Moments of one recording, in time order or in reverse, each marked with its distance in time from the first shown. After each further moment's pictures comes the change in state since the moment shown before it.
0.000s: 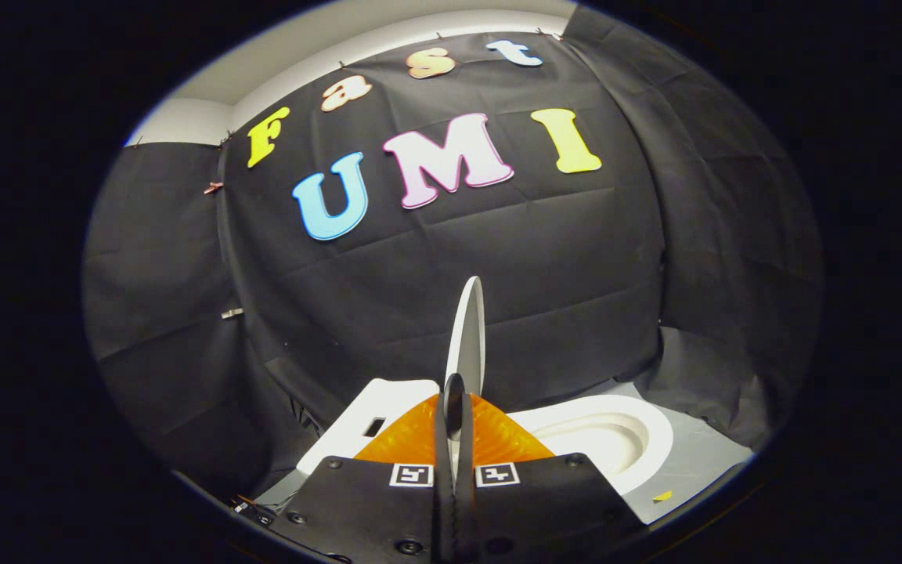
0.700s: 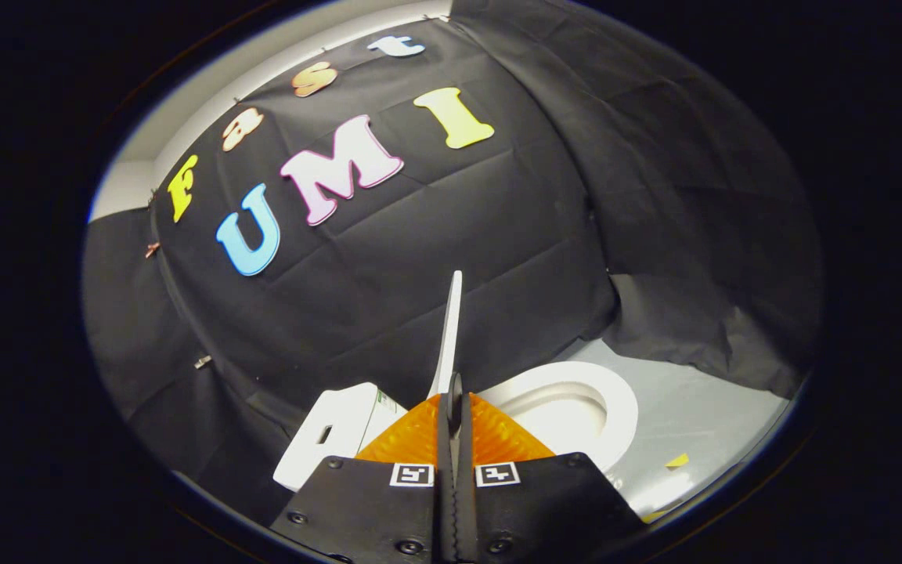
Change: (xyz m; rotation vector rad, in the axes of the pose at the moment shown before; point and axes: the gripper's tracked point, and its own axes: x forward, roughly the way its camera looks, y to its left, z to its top) arm -0.015 -0.146 -0.023 0.233 0.024 -0.145
